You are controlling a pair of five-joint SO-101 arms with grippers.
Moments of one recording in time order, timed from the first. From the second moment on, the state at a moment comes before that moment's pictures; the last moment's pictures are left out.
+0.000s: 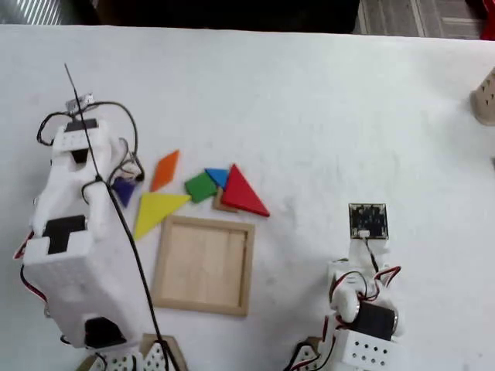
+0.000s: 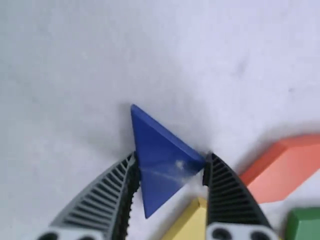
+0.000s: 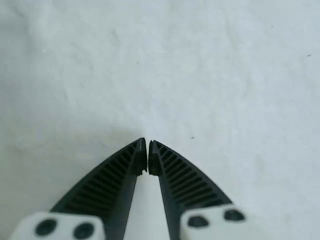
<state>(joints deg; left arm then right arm) -16.7 24.7 5.9 65.2 17.4 11.7 -103.0 96.4 73.6 16.0</state>
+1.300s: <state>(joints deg) 16.1 -18.3 51.5 64.1 -11.6 11.7 -103.0 96.4 73.6 16.0</state>
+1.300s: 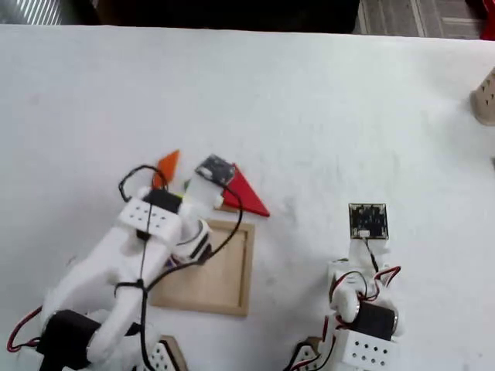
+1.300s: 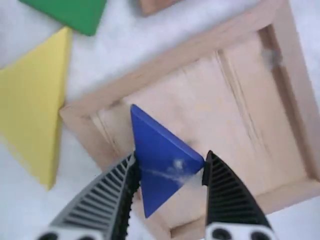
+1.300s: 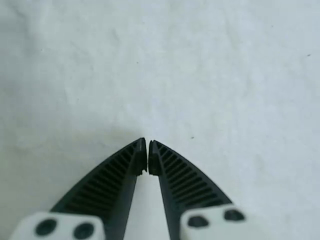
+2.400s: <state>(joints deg) 19.2 -34.9 55.2 60.8 -11.6 11.7 -103.0 96.4 73.6 16.0</state>
